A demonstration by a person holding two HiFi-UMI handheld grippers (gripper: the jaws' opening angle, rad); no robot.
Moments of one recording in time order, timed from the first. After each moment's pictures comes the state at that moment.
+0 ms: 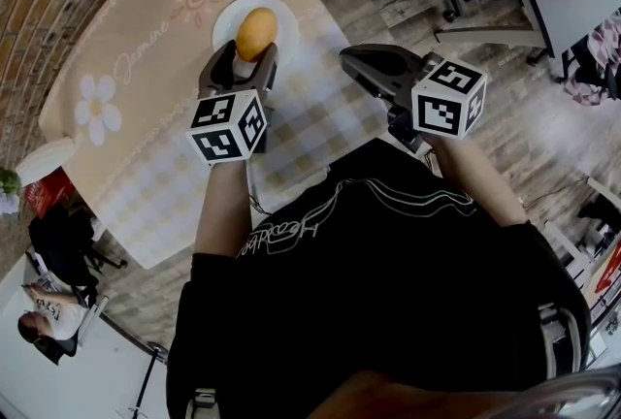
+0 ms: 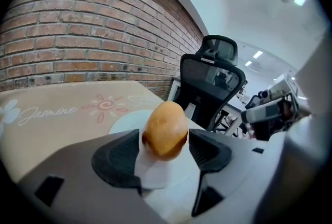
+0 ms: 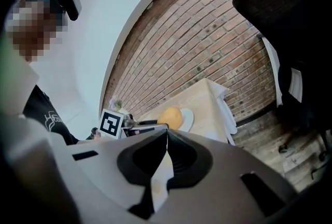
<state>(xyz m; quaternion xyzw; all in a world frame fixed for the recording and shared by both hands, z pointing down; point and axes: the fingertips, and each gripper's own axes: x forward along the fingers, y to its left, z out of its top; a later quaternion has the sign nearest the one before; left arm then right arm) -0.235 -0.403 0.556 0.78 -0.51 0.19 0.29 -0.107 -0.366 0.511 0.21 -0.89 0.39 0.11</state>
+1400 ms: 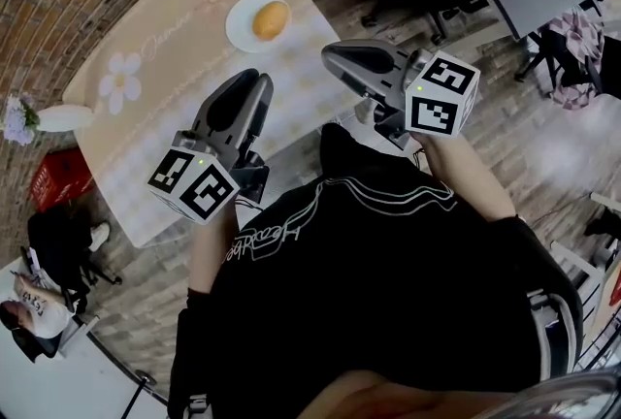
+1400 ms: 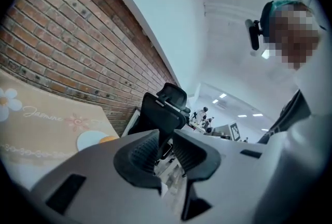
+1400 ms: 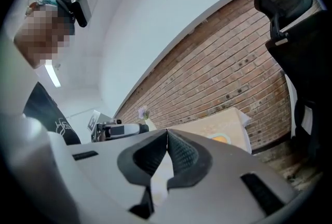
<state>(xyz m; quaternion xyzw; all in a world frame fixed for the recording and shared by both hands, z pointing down) -0.194 -0.236 0.346 0.87 -0.40 -0.02 0.29 -0.112 -0.261 0.364 0.18 -0.94 0.27 0.01</state>
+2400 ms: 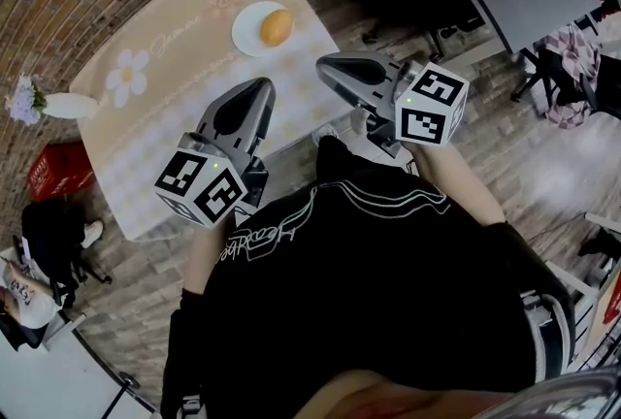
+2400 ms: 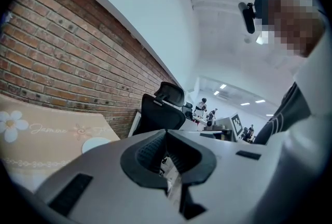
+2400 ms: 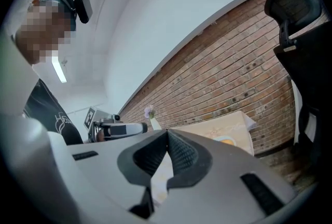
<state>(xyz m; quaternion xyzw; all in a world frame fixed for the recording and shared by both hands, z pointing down) -0.181 -0.212 0.323 0.88 -0.42 0.02 0.24 -0.117 -0.237 0.345 0.16 -0.95 0.25 0.02</state>
